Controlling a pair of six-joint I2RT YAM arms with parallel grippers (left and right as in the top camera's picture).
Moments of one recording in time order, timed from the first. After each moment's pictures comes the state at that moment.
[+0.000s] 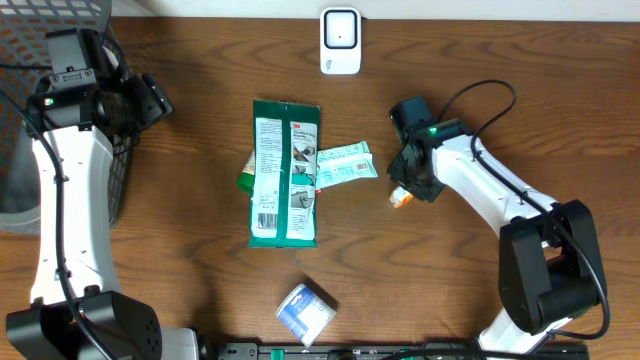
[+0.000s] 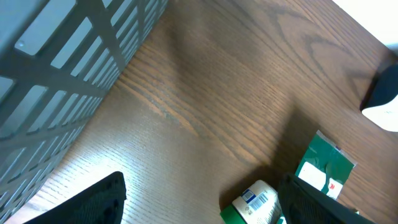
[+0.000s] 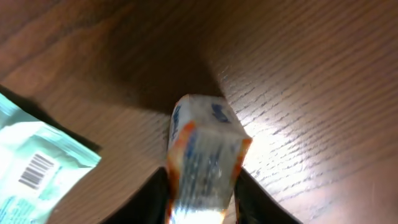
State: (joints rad) left arm 0.21 1.60 1.55 -0.98 0.08 -0.38; right arm 0.37 1.84 1.22 -0.84 0.08 1.04
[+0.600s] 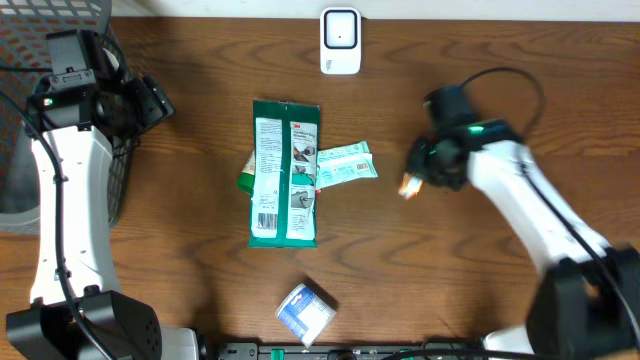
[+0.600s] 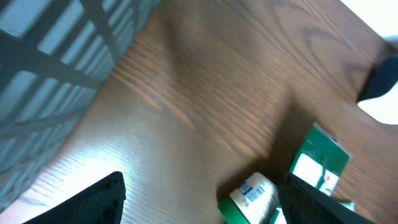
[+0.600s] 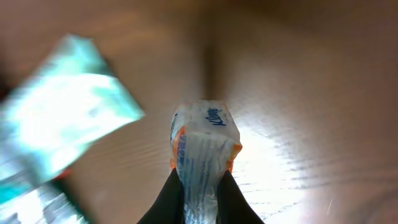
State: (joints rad) left arm 0.22 1.60 1.55 -1.00 0.13 -0.38; right arm 0.22 1.63 1.23 -0.85 -0.14 0.62
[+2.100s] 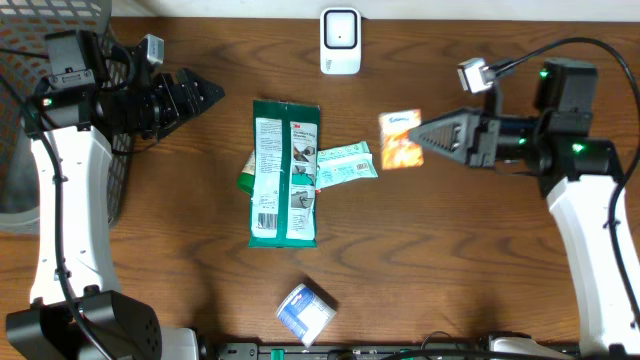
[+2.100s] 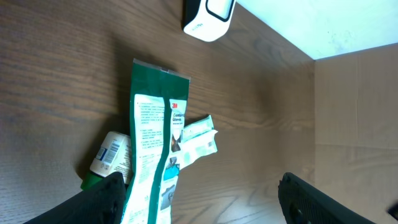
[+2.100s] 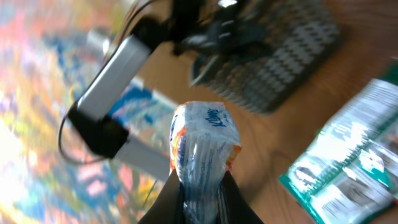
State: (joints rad) left arm 0.22 1.60 1.55 -1.00 0.79 -0.22; right arm 0.02 1.39 1.24 -0.57 -1.53 0.20
